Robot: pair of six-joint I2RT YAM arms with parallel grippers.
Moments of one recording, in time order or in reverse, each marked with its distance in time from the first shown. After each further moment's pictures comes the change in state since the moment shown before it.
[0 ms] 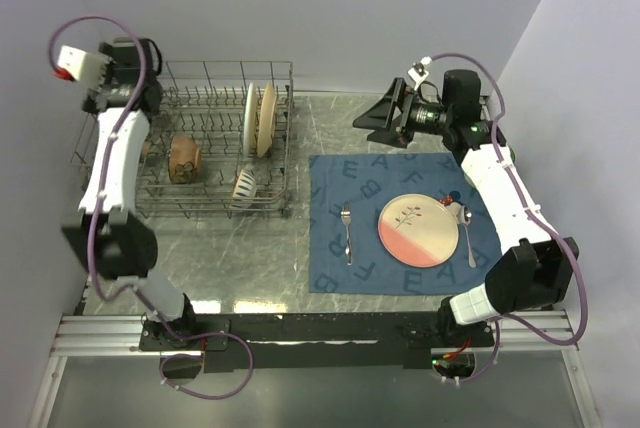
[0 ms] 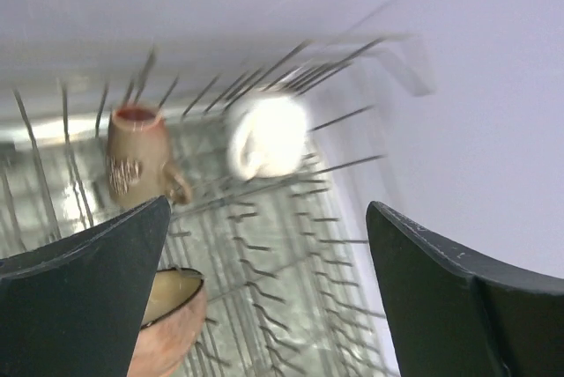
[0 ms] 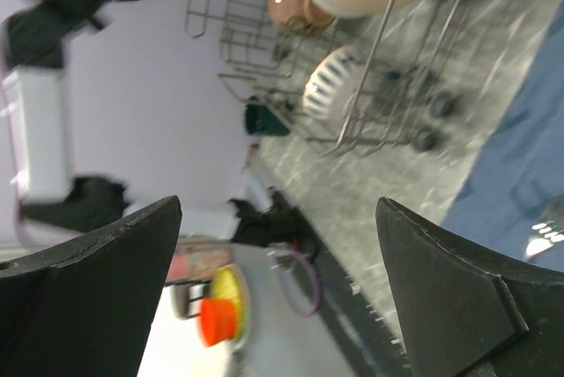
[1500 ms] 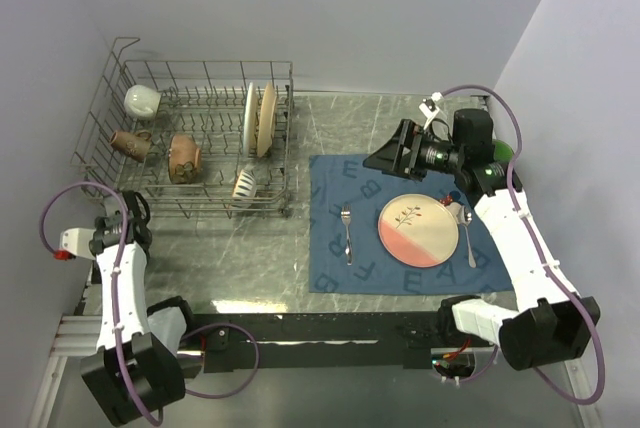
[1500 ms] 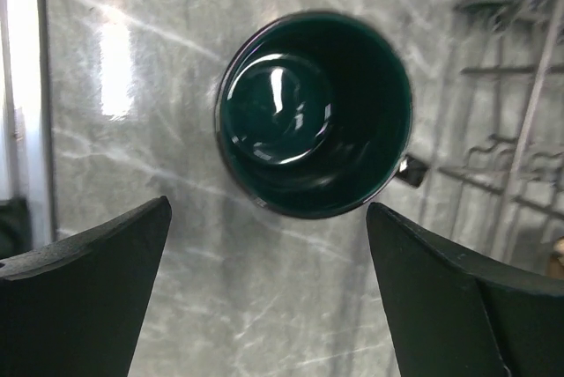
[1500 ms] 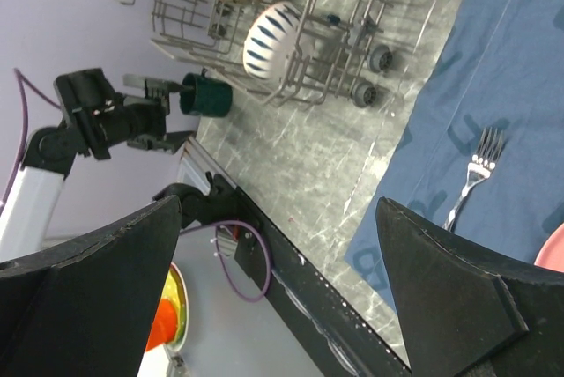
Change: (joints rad) left arm 0.329 -0.824 -1.135 -0.253 0.265 -0.163; right arm 0.007 -0.281 -0.238 -0.115 0.130 -0.166
